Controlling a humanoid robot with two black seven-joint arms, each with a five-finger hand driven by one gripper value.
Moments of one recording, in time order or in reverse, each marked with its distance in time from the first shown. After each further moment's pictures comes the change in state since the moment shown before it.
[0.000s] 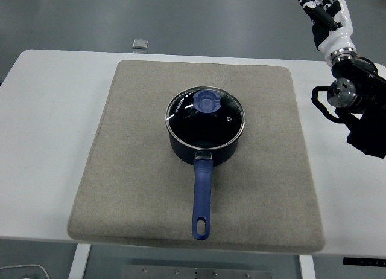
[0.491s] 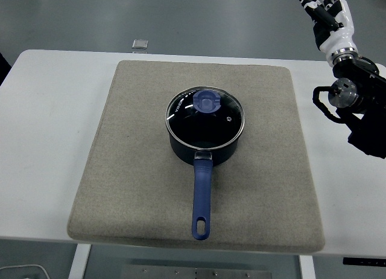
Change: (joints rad) left arm -0.003 0.000 0.000 -0.001 0.000 0.000 0.000; right arm -0.001 -0.001 0.001 0.000 0.000 0.001 0.000
